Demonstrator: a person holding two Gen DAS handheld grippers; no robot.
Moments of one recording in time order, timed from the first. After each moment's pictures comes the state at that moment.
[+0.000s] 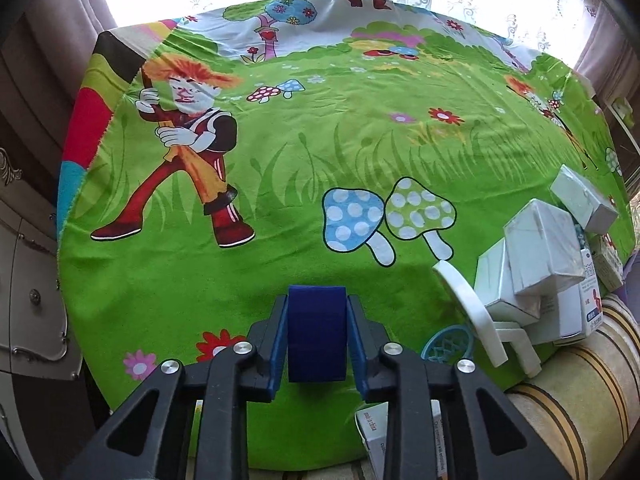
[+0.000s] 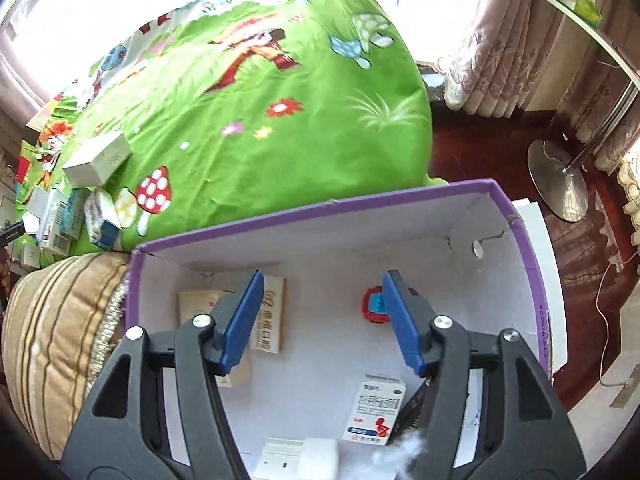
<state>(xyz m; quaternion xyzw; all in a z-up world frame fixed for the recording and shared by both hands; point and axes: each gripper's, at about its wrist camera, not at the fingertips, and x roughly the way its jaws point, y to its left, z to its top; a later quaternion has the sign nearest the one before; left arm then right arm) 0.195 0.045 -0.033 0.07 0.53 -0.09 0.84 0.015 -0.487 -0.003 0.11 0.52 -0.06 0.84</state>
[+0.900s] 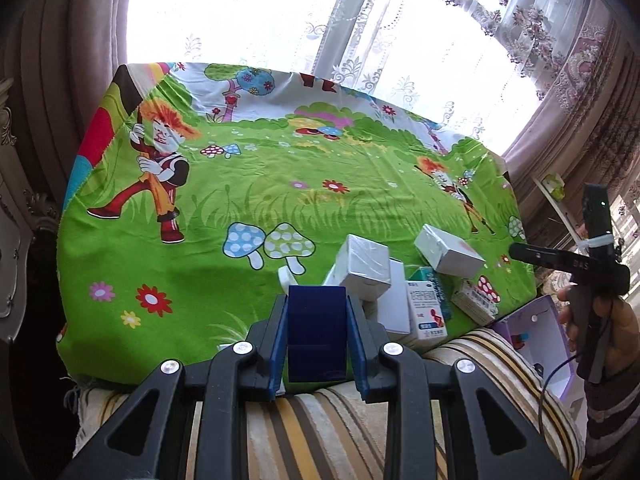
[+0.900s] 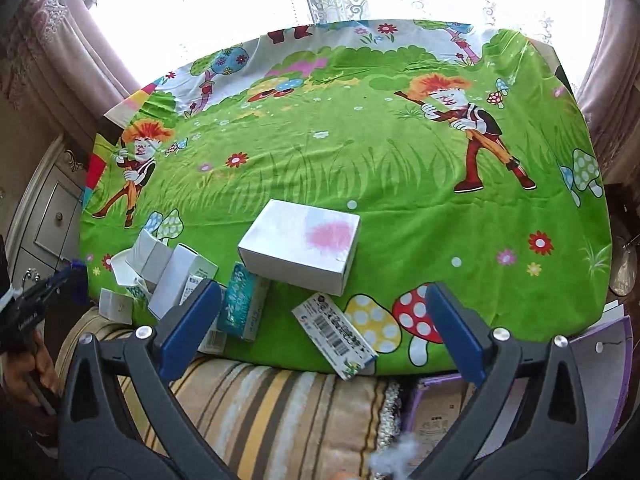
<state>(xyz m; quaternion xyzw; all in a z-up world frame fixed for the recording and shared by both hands) 0.108 0.025 0.041 -0.08 0.44 -0.19 0.87 0.137 -0.296 0.042 0.11 0.49 0.04 0.86</state>
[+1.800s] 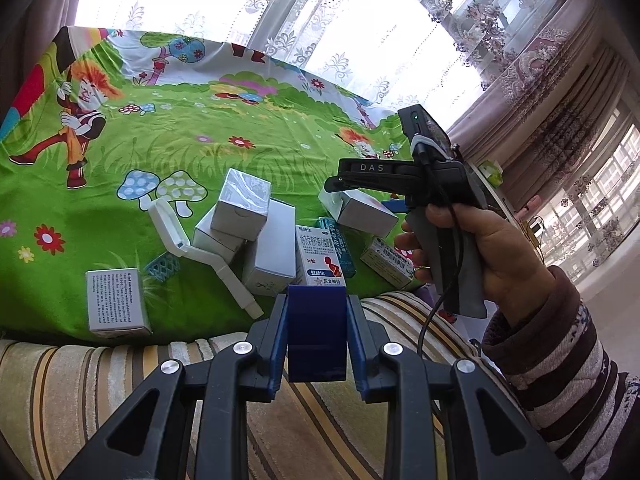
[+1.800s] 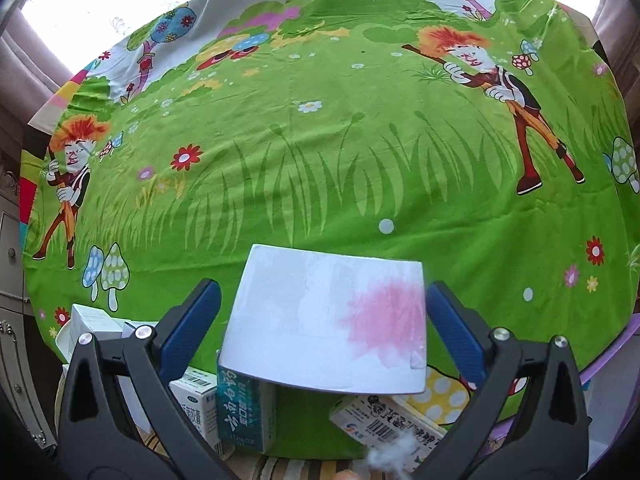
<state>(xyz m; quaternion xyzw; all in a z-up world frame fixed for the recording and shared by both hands) 0.067 -0.021 0.023 -0.13 0.45 -0.29 0.83 0.221 -0.262 -0.027 0.10 0.57 -0.03 0.82</state>
